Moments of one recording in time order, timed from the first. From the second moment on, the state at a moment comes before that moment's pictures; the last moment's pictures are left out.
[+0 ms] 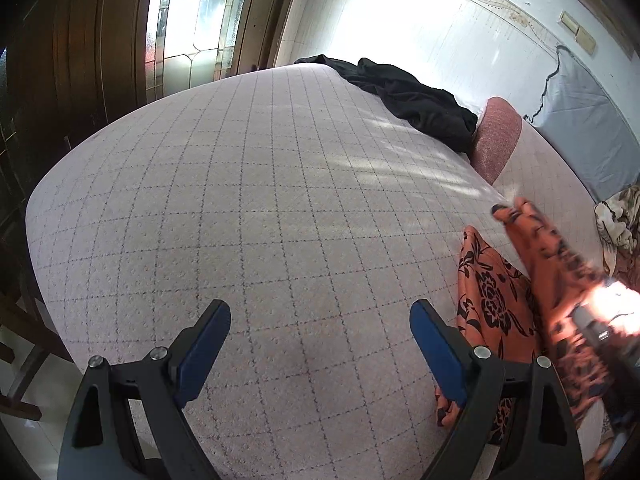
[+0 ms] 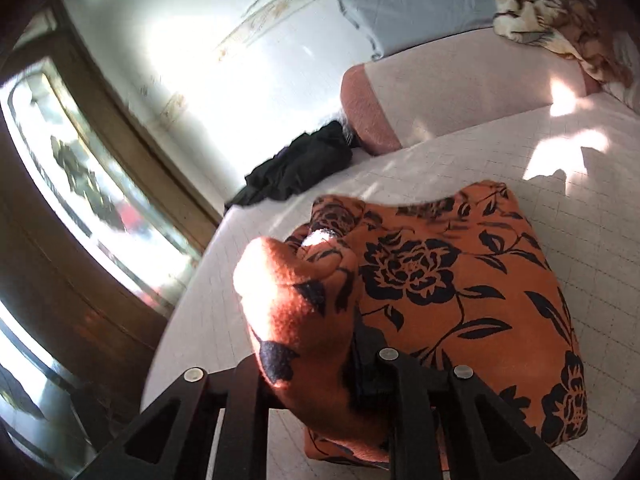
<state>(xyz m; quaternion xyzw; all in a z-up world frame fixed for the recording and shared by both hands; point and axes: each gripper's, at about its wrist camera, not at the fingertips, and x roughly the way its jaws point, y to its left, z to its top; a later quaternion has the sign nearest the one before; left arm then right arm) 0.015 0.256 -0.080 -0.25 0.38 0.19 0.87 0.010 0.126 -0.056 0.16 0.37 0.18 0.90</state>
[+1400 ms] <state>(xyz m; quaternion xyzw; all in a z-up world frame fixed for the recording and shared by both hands) 0.090 0.119 -0.040 -0.10 0.42 -0.01 0.90 0.034 -0.081 -0.111 0.36 0.46 0.23 0.78</state>
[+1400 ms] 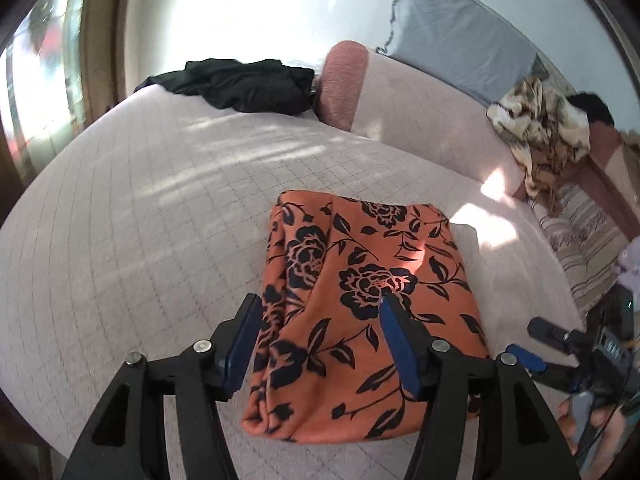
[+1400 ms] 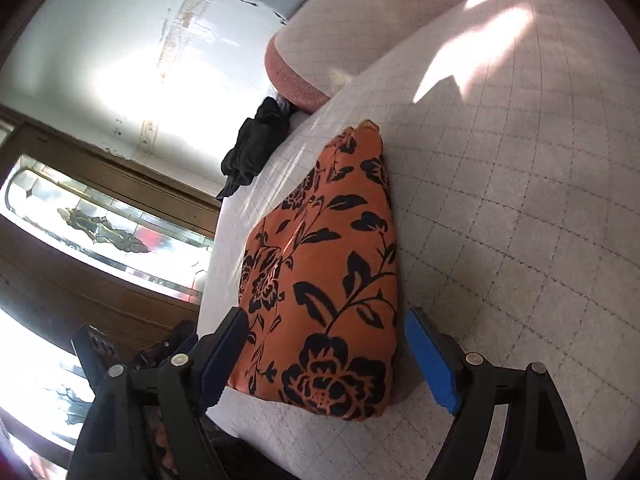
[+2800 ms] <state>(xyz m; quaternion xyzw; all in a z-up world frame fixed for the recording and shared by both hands) 0.089 0.141 -0.090 -0.14 0.43 0.01 0.89 0.045 -0.038 -0.134 0.34 0.52 0.20 0.76</state>
